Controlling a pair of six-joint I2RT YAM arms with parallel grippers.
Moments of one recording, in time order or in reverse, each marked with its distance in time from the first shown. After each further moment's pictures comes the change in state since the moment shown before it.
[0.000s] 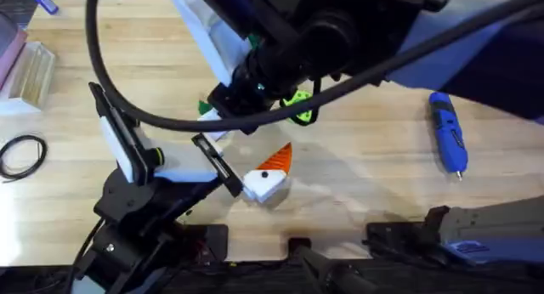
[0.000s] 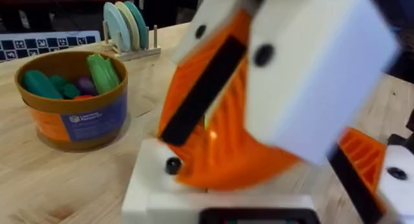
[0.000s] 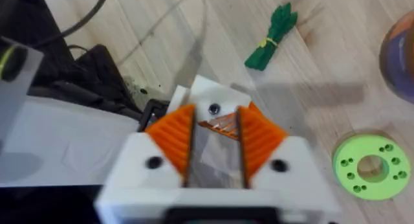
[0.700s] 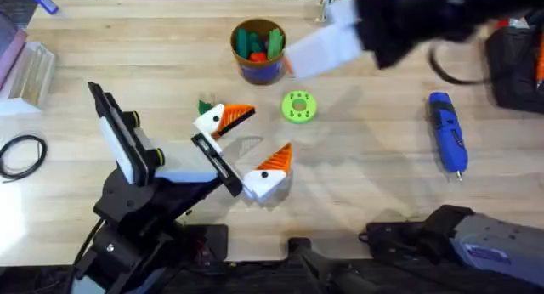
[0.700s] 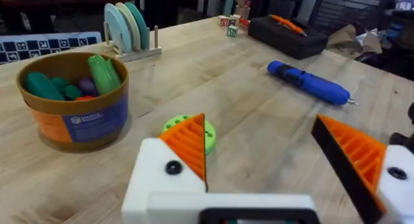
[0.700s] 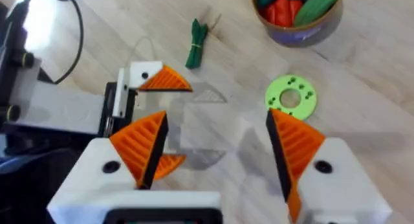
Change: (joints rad) left arm 0.000 0.000 0.000 0.000 0.000 0.009; right arm -0.370 -0.367 -0.035 -0.192 -0.068 0.062
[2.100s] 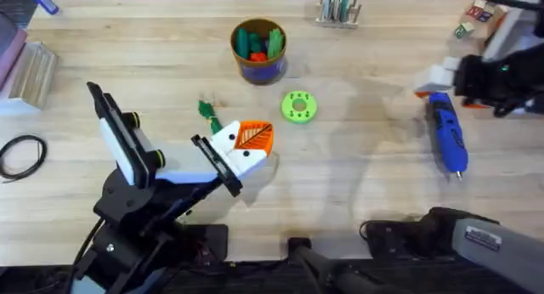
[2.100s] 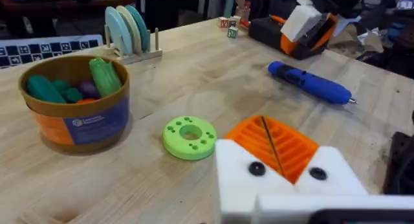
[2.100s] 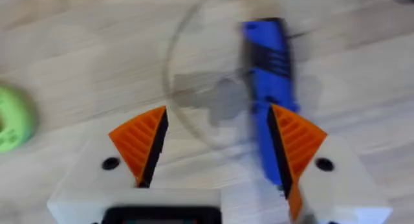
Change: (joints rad) left arm 0.000 0.000 0.000 0.001 0.000 0.012; right arm -0.832 -0.053 -0.488 0.101 0.281 -0.052
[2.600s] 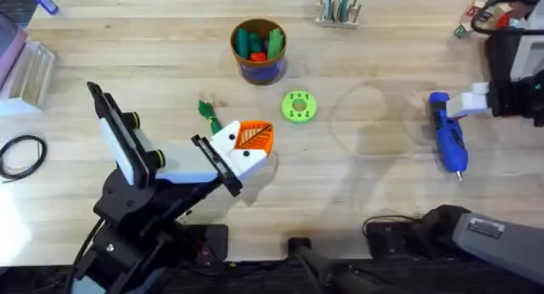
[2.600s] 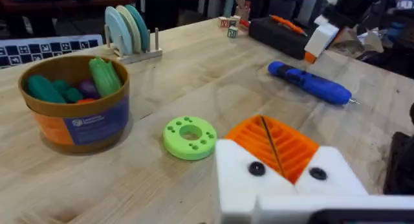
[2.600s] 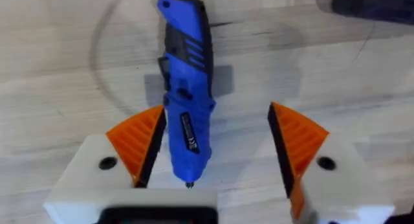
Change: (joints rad) left arm 0.000 0.000 0.000 0.000 0.000 0.000; right arm -0.280 0.103 0.001 0.024 0.064 -0.495
